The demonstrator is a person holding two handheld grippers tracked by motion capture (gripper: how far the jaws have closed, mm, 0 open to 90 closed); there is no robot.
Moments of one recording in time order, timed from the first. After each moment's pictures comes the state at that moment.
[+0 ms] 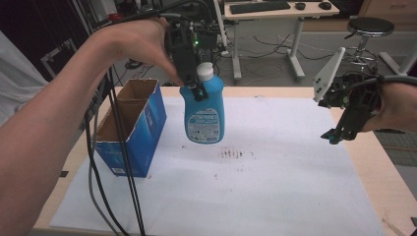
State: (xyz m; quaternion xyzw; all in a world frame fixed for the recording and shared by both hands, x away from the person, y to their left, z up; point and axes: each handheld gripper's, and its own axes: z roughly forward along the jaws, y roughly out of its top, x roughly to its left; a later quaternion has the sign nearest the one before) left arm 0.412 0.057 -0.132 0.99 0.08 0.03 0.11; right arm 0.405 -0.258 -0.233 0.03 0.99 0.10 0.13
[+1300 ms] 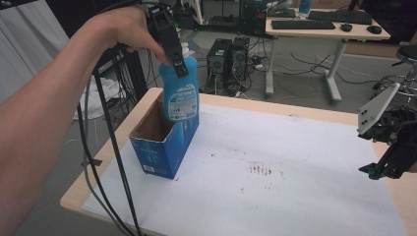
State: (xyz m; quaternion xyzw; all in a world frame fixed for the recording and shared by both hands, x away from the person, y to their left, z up) left arm 0.427 0.193 -0.103 0.93 0.34 0.09 0.09; right arm 0.410 -0.253 -0.243 0.03 0.99 0.10 0.12
